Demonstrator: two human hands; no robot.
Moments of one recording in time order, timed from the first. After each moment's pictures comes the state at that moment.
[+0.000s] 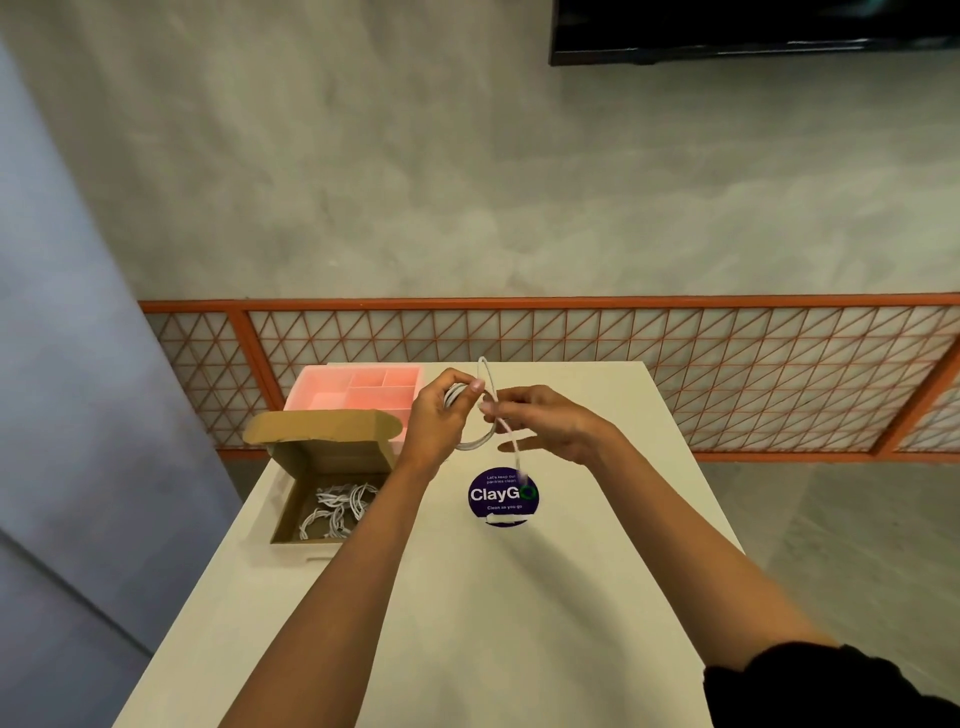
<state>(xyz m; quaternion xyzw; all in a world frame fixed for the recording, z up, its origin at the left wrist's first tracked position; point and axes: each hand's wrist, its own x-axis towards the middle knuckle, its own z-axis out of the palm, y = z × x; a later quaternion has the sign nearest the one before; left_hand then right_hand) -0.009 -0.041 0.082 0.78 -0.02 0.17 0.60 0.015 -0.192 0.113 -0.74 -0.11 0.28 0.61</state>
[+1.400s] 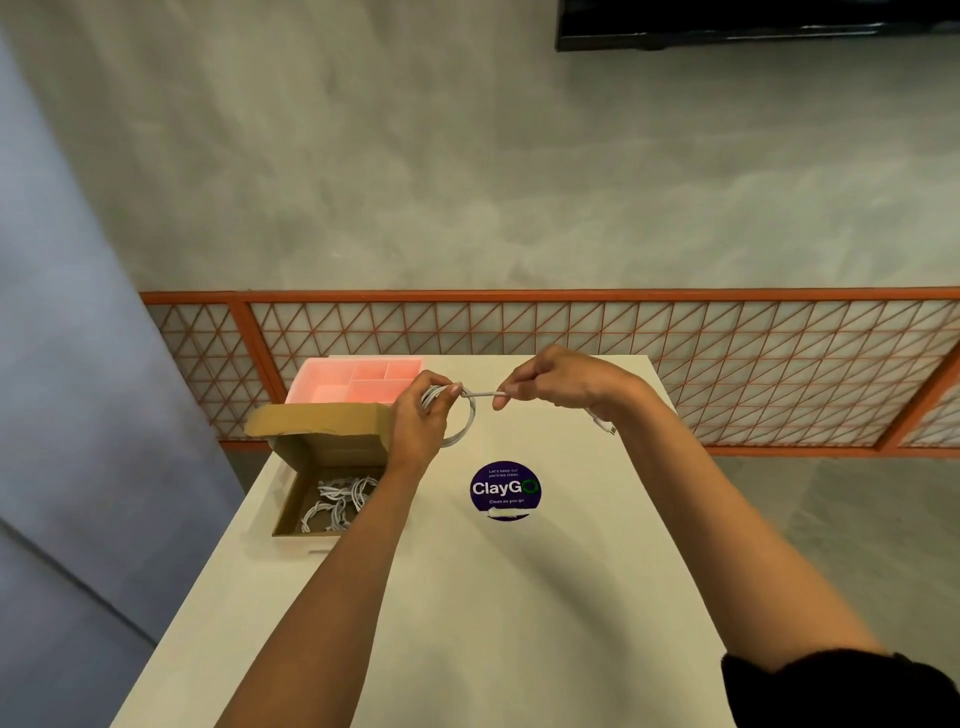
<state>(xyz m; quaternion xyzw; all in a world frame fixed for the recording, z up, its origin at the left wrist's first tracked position) 0.000 -0.018 0.055 0.78 0.02 0.25 0.57 0.008 -0.206 0.172 -0.88 -0.23 0.20 0.37</state>
